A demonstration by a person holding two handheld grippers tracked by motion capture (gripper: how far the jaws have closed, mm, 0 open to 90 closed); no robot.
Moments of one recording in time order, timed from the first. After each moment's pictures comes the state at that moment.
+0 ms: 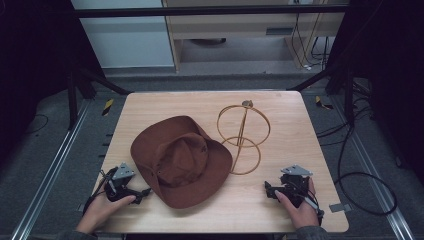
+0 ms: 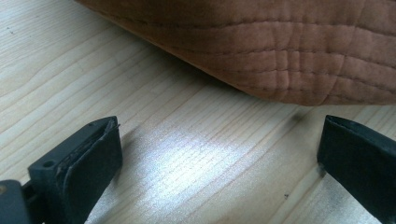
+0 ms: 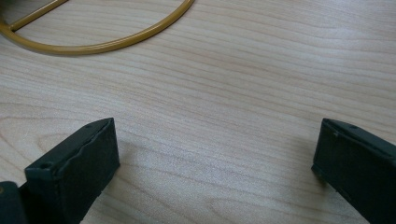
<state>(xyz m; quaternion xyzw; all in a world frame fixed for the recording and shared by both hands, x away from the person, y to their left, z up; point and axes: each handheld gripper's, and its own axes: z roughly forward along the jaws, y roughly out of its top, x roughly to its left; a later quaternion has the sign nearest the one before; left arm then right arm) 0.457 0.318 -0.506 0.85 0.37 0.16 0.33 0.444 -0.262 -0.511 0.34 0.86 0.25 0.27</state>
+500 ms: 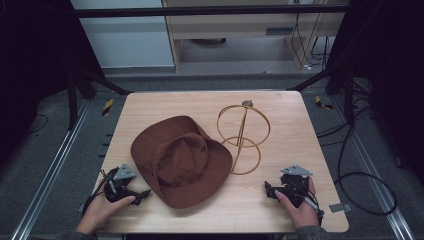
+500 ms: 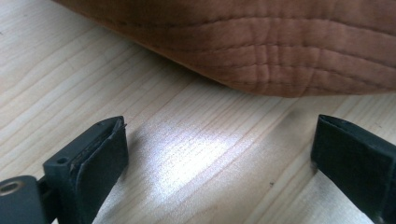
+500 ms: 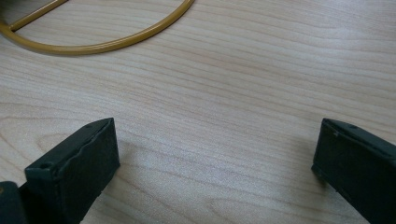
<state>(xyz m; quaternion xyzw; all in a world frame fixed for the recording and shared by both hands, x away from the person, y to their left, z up) 0.453 0.315 -0.500 0.87 0.35 0.15 0.32 0.444 -0.262 -0.511 0.34 0.86 0.25 0.27</state>
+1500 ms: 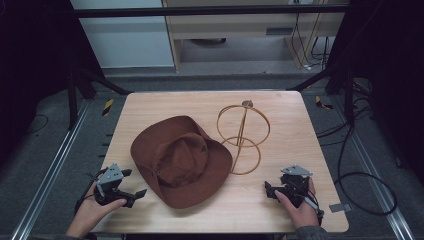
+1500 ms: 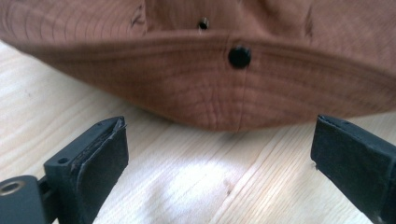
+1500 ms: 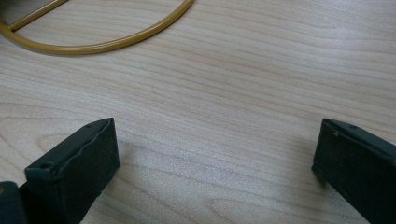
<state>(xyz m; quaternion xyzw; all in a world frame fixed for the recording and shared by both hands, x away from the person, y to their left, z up) 0.435 0.325 -0.467 0.84 0.32 0.16 0.41 0.444 -0.262 -0.511 0.34 0.86 0.25 0.27</state>
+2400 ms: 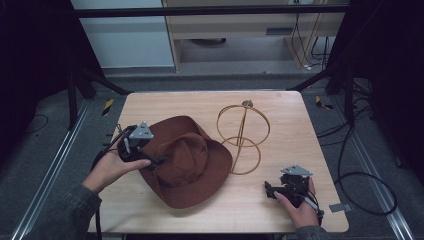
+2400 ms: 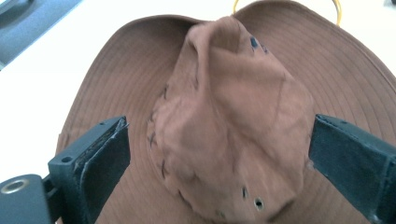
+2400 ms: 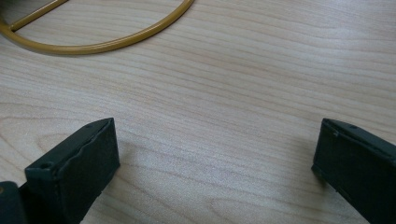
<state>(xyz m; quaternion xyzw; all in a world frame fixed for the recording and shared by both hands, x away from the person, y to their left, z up) 0.512 0.238 -0.365 0.90 0.25 0.17 0.32 0.444 -0.262 -0.511 0.34 0.86 0.25 0.27</state>
